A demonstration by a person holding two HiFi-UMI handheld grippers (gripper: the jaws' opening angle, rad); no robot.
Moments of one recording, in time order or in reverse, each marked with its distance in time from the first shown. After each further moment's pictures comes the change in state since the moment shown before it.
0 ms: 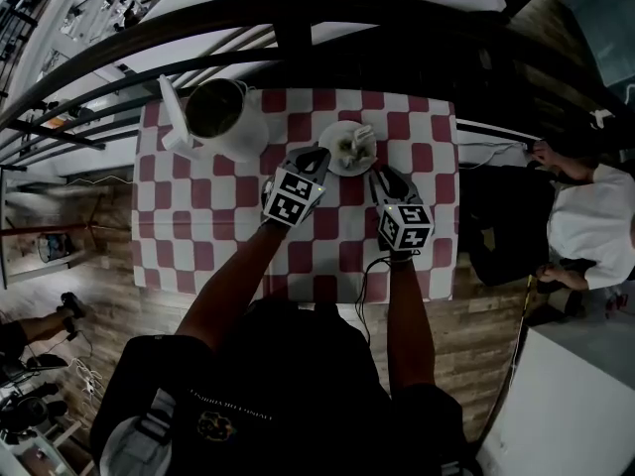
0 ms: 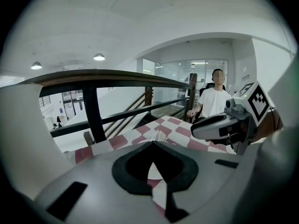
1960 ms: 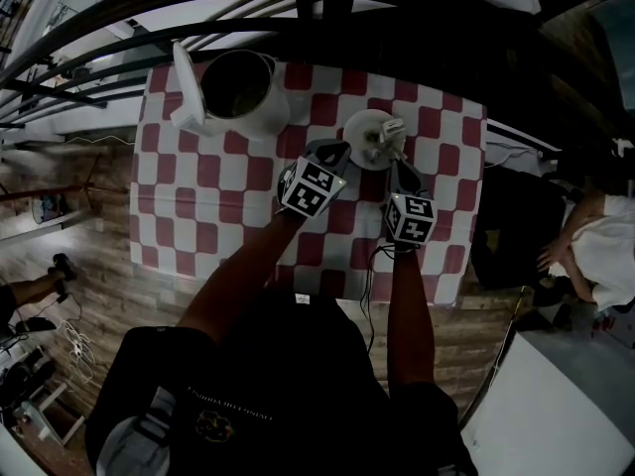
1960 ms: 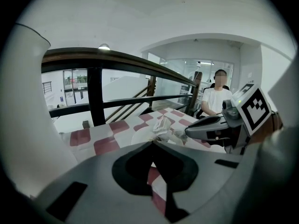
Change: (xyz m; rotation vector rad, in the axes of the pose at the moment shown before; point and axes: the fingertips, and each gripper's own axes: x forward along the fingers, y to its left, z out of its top) left arm 0.021 0.016 -0.042 -0.079 0.066 -0.023; right arm 0.047 -0.012 -0.036 -0.070 0.146 -0.140
